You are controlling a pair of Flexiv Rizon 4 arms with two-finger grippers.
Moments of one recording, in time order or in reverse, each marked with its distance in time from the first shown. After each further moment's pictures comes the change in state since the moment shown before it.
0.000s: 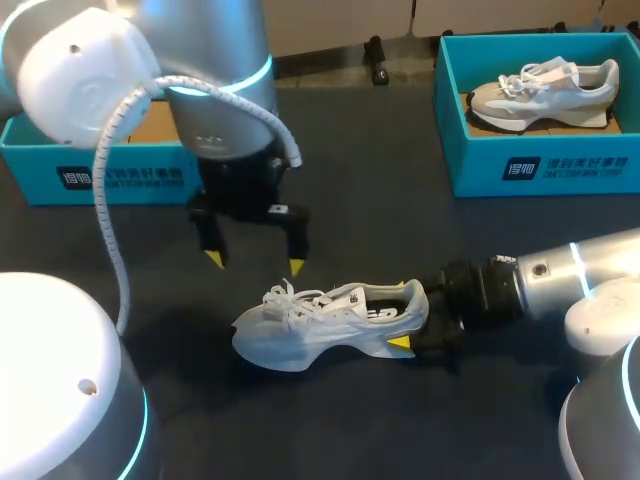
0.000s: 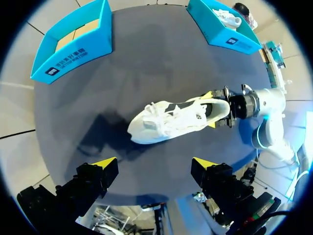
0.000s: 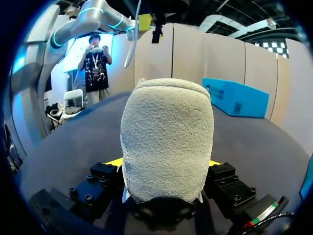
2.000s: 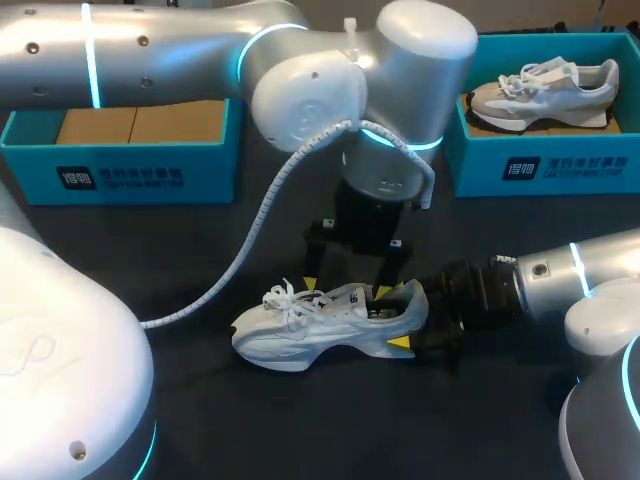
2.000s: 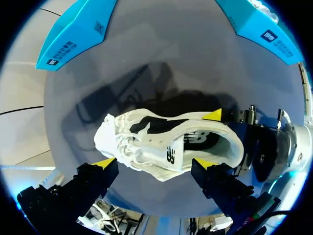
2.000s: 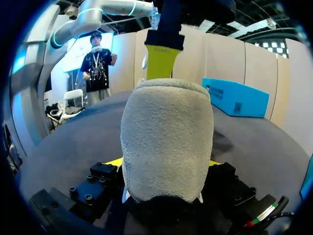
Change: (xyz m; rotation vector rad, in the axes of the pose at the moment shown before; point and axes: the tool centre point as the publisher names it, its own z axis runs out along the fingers) left arm 0.090 -0.052 0.103 -0.091 -0.264 -0.214; right arm 0.000 0.000 0.000 0.000 0.000 0.000
